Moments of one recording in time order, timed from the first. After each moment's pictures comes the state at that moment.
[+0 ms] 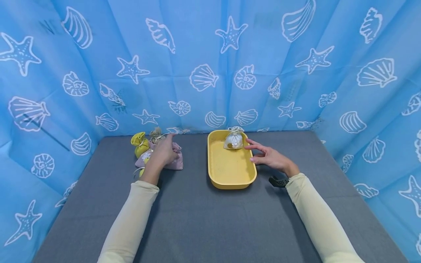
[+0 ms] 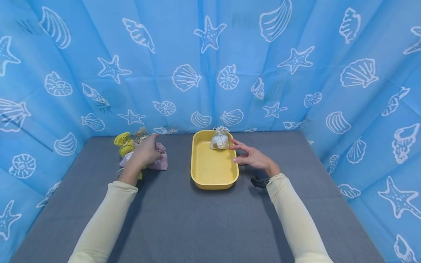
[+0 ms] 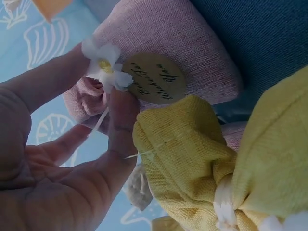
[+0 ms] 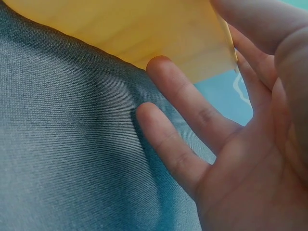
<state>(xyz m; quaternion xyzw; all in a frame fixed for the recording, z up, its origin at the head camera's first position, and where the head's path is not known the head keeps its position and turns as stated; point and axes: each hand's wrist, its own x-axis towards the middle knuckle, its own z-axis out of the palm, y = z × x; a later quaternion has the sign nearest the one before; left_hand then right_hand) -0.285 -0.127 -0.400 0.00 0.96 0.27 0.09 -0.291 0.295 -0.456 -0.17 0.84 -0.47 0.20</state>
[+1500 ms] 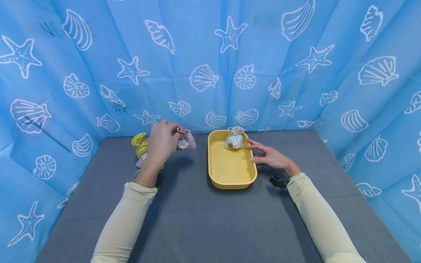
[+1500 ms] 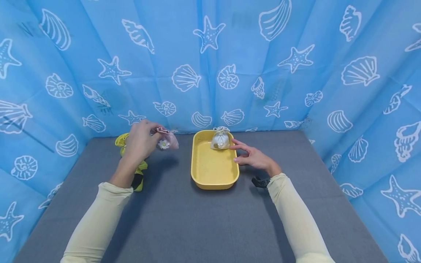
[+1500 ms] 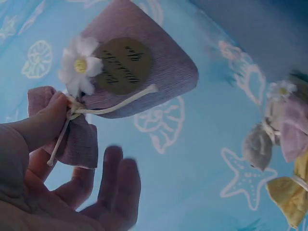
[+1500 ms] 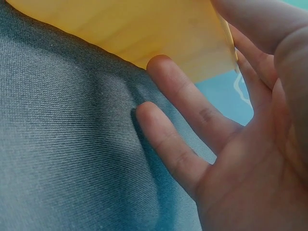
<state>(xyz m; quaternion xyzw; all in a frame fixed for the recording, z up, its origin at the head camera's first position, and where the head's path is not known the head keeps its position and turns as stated) -0.252 -0.104 -0.335 0.04 0.96 0.26 -0.13 -0.290 0.294 -0.458 -0.17 0.84 -0.48 0.21</state>
